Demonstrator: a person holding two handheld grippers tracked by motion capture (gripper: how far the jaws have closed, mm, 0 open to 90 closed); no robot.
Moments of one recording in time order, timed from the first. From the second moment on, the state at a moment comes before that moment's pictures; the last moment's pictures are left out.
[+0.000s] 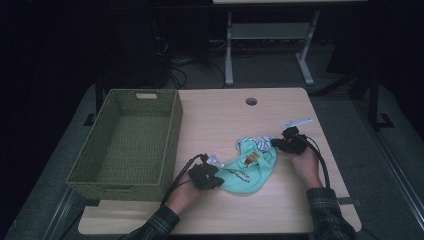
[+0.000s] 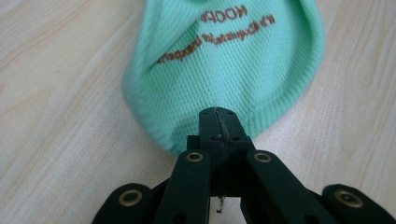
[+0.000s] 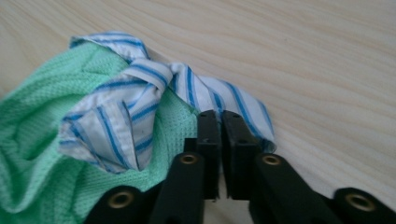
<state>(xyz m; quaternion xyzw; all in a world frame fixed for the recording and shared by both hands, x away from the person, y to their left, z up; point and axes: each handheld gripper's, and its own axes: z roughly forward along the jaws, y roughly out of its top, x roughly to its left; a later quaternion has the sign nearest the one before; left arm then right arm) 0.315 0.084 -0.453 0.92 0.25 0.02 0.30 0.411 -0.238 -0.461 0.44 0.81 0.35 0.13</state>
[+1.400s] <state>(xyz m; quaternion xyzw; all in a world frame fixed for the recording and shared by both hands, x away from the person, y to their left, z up) 0.368 0.059 -0.416 0.90 0.26 0.03 0.36 0.311 -0.211 -0.468 0.37 0.85 0.36 0.07</state>
